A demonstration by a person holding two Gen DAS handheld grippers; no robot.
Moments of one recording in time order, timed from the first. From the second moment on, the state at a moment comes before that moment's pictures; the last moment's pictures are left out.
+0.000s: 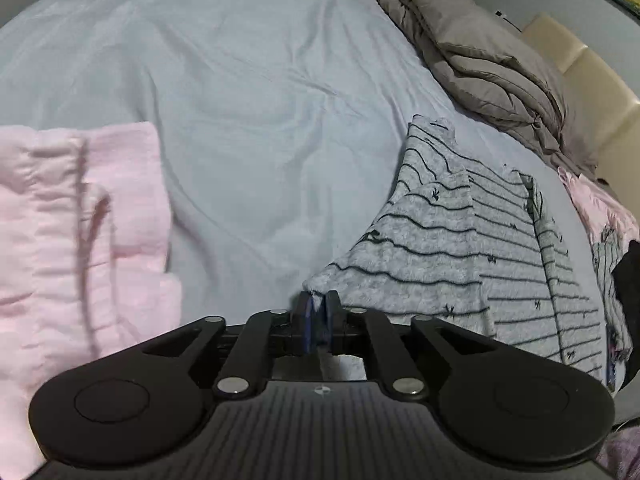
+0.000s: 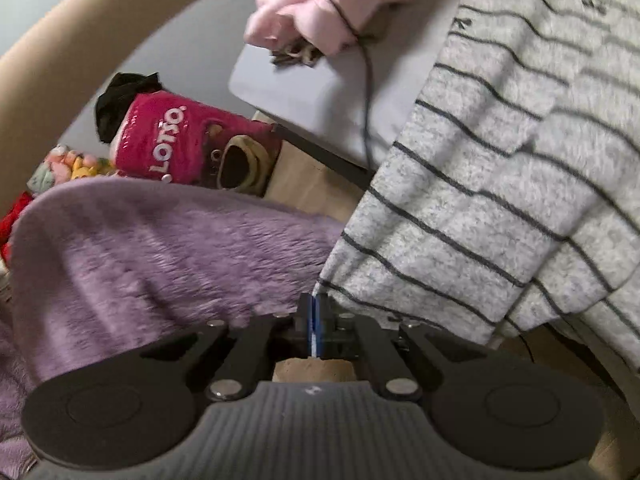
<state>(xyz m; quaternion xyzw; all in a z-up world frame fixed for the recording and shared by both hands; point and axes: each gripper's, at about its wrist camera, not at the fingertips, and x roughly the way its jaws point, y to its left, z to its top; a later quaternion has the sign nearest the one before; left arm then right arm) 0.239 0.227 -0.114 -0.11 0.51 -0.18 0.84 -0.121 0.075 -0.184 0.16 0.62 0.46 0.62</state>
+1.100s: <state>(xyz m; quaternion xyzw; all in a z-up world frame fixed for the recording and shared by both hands) -0.017 0.199 -0.146 0.10 0.56 -0.29 0.77 -0.102 0.009 -0.216 0.12 0.53 0.31 0.78</state>
